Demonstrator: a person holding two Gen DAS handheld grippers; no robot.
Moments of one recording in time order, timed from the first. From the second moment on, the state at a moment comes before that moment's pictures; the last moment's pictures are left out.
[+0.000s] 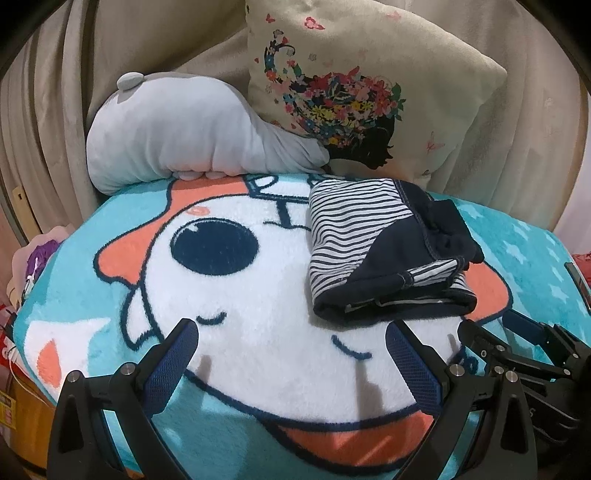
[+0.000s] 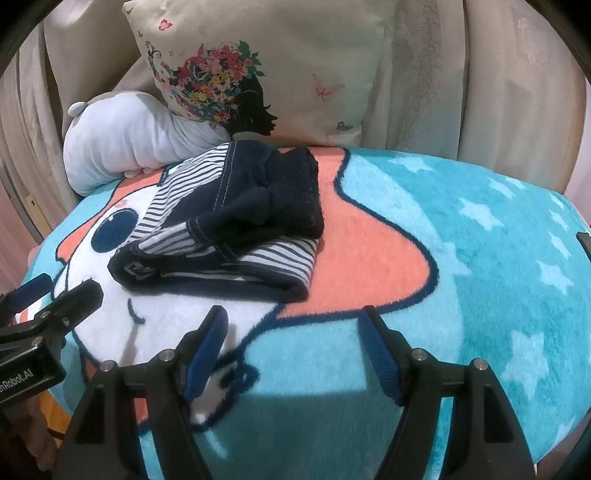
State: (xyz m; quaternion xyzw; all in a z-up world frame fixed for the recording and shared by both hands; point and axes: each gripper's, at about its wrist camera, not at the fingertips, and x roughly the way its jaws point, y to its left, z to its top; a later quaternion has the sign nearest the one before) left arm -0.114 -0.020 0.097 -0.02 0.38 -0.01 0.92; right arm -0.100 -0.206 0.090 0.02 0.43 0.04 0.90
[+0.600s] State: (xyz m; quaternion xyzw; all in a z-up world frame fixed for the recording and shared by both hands) left arm -0.099 -0.006 0.058 -0.01 0.44 0.01 0.90; right arm -0.098 -0.225 0.088 0.08 0.42 0.04 0.90
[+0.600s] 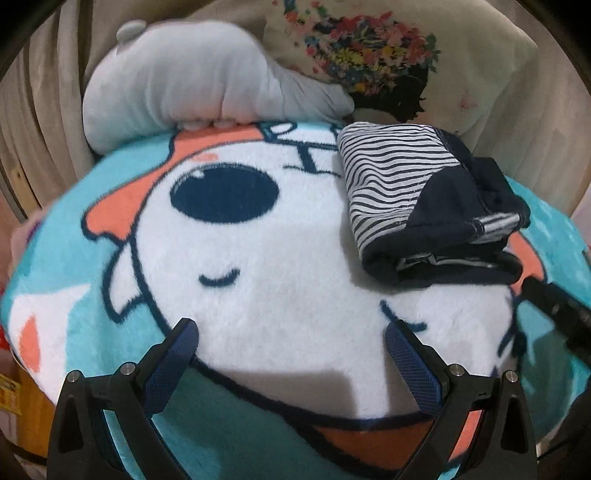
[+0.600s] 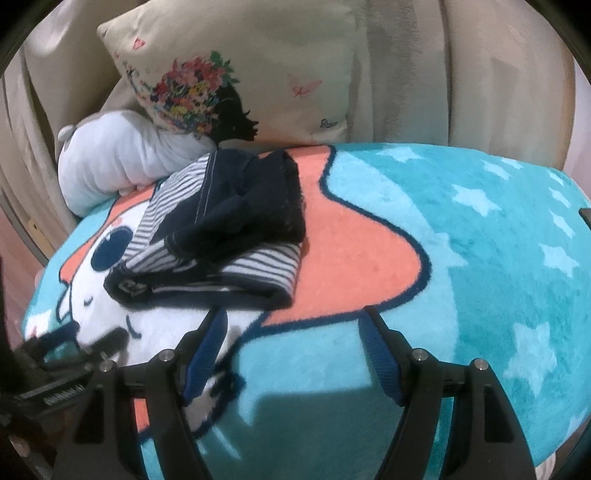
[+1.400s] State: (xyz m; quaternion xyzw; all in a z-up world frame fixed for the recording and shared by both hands) left arm -0.102 0.030 0.093 -0.09 0.41 -0.04 0.91; right arm -0.076 -0.247 0.094 0.15 0.43 0.06 0.89
